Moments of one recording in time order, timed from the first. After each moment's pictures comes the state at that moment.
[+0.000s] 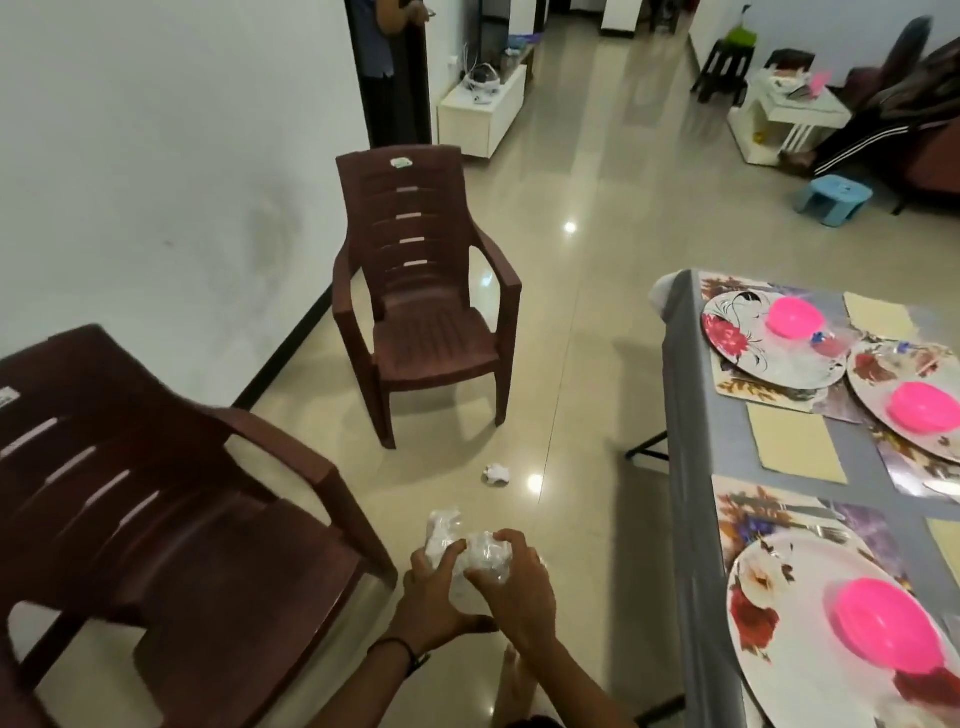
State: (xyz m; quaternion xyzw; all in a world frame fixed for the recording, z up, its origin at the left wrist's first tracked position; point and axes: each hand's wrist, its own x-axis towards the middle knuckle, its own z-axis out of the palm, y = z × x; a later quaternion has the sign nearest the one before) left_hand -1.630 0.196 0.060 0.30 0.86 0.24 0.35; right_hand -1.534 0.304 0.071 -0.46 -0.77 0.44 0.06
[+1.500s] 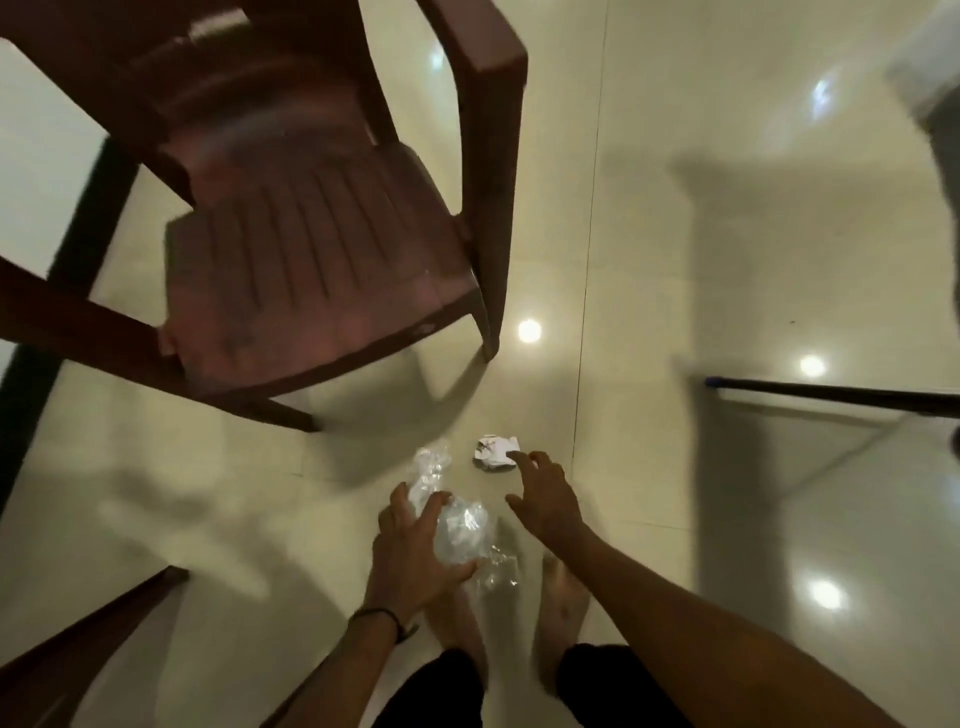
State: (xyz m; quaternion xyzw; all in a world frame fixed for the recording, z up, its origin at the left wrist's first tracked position) left_hand -1.955 0.522 -0.326 0.32 0.87 0.10 0.35; right_hand -1.836 0.690 -0.405 -0.42 -0.82 0.34 -0.20
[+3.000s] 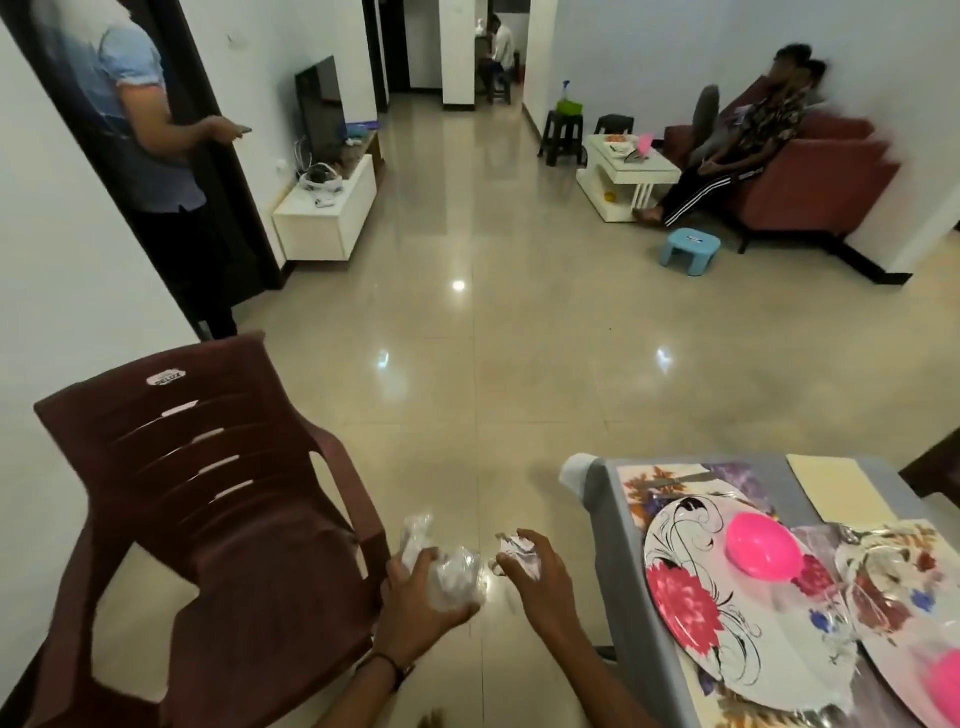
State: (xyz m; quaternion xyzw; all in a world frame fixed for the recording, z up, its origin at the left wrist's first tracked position) left_hand -1.944 0.807 0.122 0.38 0.85 0.22 0.29; right_hand -1.789 0.920 0.102 -0.53 -0.66 0.49 0.21
